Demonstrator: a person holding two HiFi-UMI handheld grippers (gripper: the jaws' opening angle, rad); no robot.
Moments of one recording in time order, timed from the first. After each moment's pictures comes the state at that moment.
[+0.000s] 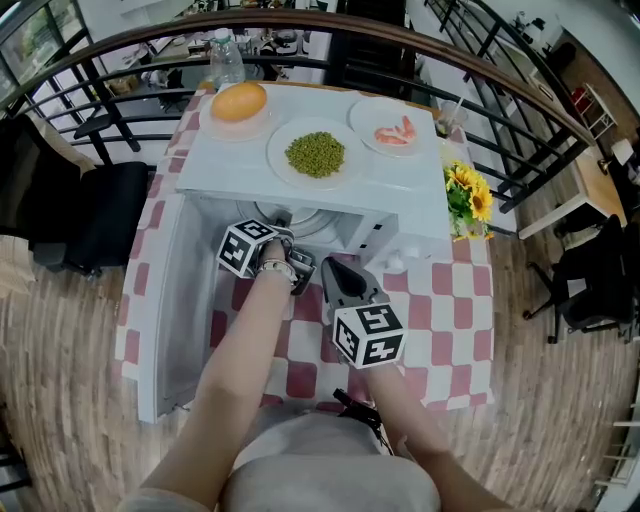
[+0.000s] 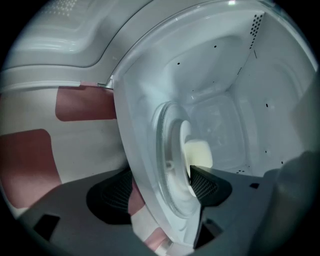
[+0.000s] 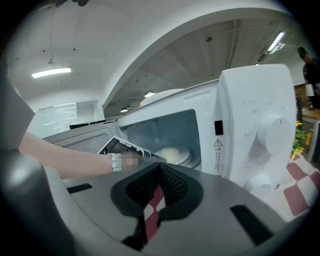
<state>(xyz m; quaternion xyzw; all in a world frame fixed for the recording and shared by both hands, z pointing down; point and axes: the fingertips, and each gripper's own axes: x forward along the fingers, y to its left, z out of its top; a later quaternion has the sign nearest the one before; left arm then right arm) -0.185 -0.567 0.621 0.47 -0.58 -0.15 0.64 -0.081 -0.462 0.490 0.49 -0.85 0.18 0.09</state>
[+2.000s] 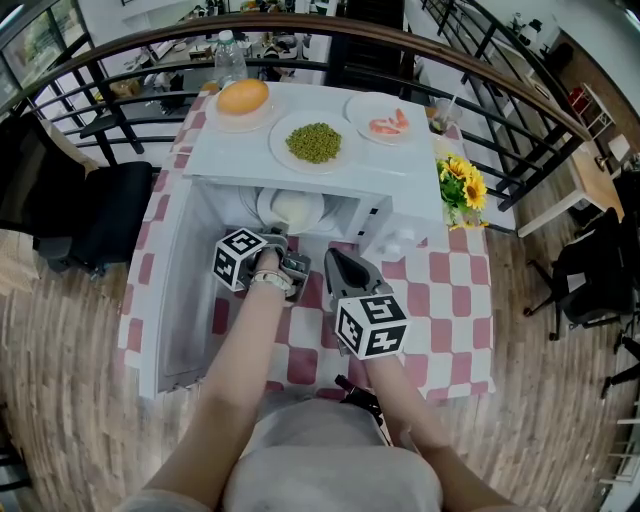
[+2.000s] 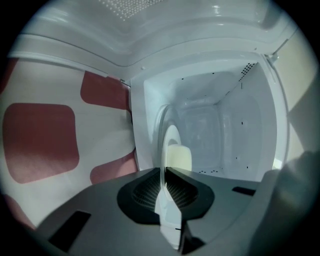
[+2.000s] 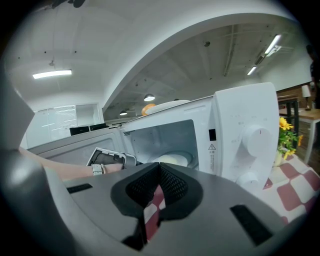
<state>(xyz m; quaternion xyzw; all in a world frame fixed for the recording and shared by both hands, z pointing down) -0.177 -0.530 0.594 0.49 -0.50 -0.25 0.67 -0.074 -0.441 0.473 0.50 -0.85 0.17 0.07</state>
